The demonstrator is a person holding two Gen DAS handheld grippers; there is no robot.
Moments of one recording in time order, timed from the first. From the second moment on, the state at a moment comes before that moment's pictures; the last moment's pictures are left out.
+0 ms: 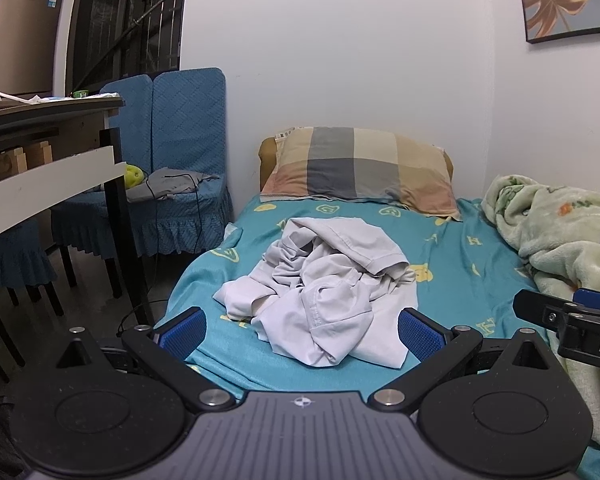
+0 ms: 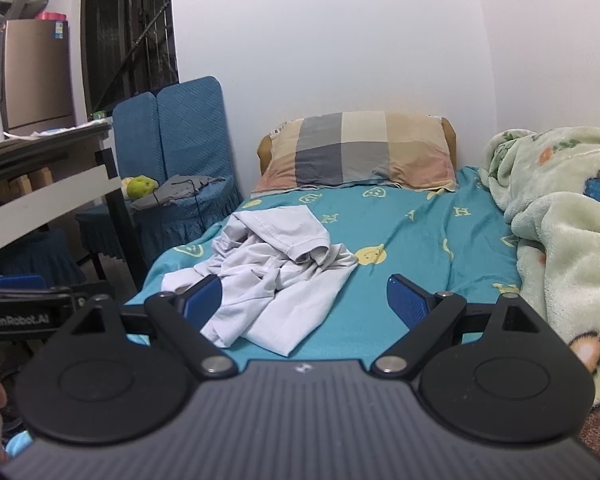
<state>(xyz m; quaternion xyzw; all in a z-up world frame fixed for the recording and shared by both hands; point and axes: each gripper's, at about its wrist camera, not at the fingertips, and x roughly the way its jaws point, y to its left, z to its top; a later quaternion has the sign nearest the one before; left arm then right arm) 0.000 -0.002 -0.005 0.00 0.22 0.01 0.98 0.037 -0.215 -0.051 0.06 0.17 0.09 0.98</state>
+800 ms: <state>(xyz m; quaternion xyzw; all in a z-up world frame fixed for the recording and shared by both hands) -0.004 -0.004 -0.010 0.02 0.21 -0.01 0.98 0.038 -0.223 -0.053 0.07 0.17 0.08 0.98</state>
